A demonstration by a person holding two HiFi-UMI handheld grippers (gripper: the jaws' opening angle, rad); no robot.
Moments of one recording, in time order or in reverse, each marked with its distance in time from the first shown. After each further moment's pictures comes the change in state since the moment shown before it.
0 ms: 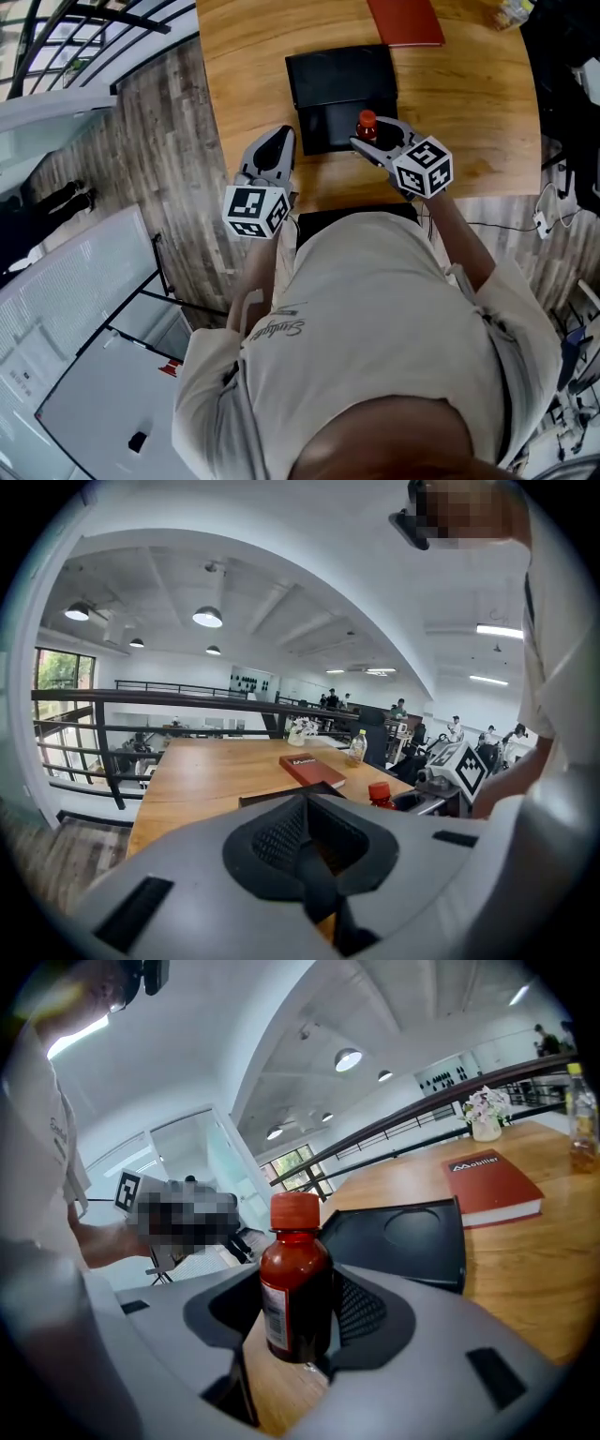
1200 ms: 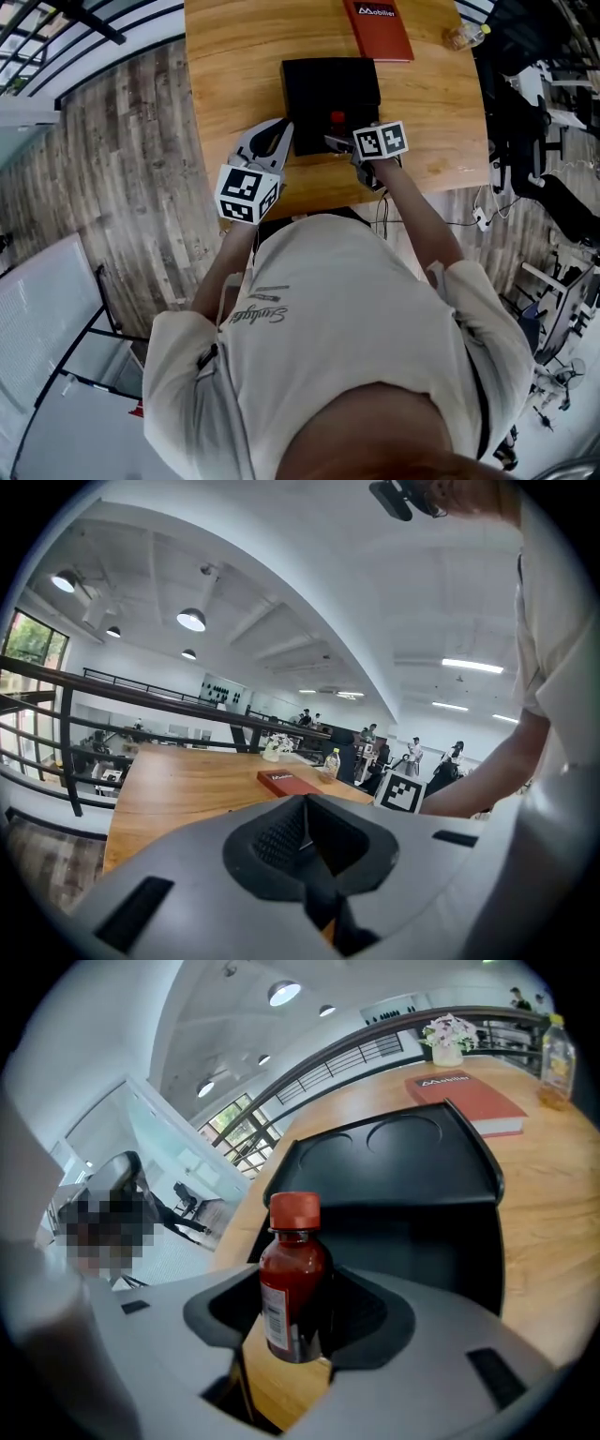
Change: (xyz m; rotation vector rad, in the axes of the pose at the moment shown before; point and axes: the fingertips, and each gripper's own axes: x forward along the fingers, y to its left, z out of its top) left arm -0.015 0.030 0.002 -0.011 -0.103 -0.236; right arm 0.070 -0.017 -0.057 0.307 0.351 -0.214
